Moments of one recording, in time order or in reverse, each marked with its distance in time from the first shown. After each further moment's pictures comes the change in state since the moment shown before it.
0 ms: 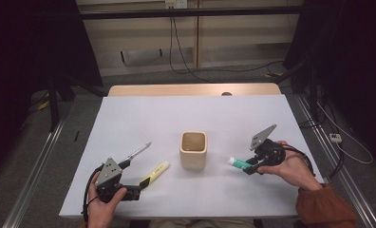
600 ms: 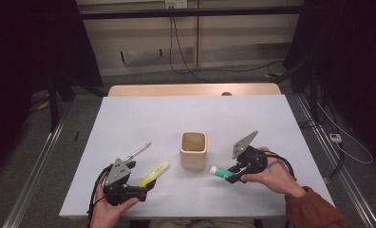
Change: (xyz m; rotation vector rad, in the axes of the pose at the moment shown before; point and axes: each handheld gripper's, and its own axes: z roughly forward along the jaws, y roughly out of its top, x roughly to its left) left arm -0.015 0.004 0.013 0.065 -0.015 0.057; right arm 0.035 0.031 0.026 -0.028 0.085 -0.076
